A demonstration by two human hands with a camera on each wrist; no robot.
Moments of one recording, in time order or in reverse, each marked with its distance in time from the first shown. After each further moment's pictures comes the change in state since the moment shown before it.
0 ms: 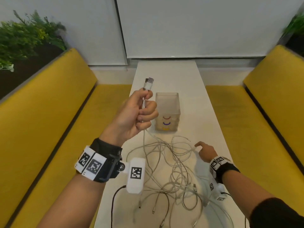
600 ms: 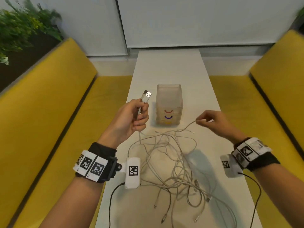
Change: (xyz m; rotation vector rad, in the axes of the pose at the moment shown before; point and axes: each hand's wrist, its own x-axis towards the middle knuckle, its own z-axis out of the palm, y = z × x) left_hand 0.016 -0.031 -0.048 0.141 0.135 -0.046; right_hand -0.034 -0.081 -0.106 0.229 0.093 -0.431
